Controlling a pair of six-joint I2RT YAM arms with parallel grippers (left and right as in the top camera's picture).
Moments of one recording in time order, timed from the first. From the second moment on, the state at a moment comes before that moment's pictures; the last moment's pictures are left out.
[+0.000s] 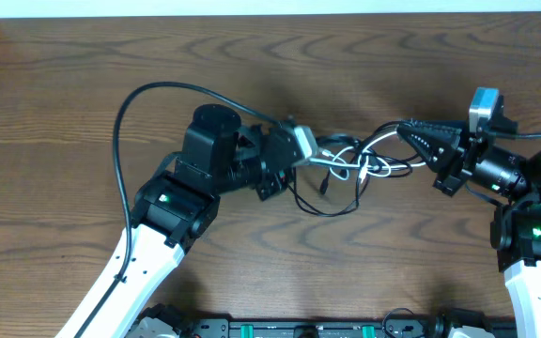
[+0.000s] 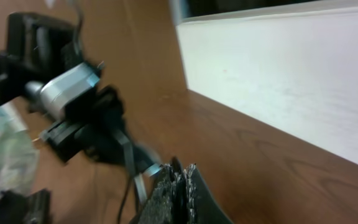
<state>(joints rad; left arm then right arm) -0.49 1.18 1.05 -0.39 0.54 0.45 -0.14 0.97 0.79 0.19 -1.23 0.22</state>
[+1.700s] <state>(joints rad) -0.49 1.18 1.05 0.11 0.25 -0.34 0.02 1.15 0.79 0.11 -1.35 0.22</state>
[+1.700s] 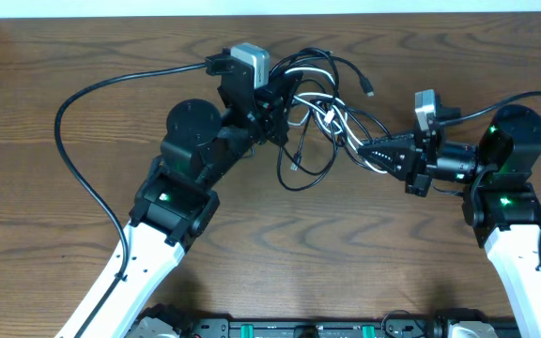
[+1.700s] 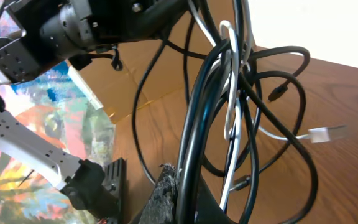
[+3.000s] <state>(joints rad) -0.49 1.18 1.04 0.04 0.48 -0.13 0.01 1.15 0.80 0.15 -1.37 0.20</state>
